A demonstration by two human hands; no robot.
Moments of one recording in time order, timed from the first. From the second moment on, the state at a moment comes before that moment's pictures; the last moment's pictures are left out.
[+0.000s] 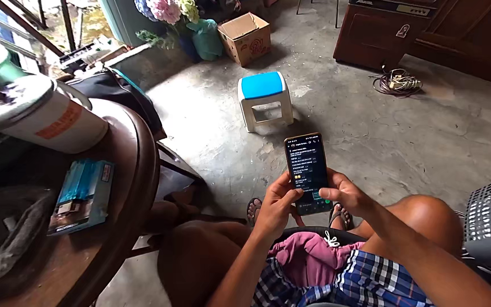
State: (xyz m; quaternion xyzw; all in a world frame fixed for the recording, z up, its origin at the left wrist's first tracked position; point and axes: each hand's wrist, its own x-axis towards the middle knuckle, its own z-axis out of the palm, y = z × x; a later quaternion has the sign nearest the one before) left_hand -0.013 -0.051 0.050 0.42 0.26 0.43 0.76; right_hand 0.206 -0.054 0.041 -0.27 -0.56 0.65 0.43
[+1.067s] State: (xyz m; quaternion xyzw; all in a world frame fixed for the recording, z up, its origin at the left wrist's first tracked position) left_hand -0.014 -0.052 0.050 0.41 0.28 0.41 0.76; right_hand 0.212 -0.058 0.020 -0.22 -0.54 0.70 0.42
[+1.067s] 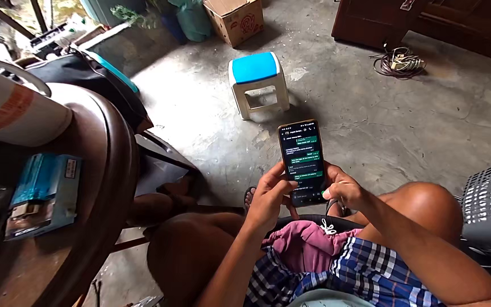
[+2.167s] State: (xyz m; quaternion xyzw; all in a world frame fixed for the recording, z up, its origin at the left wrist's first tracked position) left_hand -0.016 -0.049 0.043 0.40 0.24 0.41 0.78; right_hand 0.205 -0.058 0.015 -0.23 -0.53 0.68 0.45
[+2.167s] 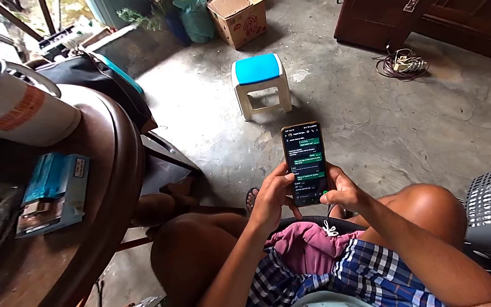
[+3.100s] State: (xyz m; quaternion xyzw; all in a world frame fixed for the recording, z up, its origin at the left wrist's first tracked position) left_hand -0.015 -0.048 0.040 0.40 0.24 0.40 0.79; right_hand 0.202 -0.058 0.021 -0.27 -0.54 0.67 0.45
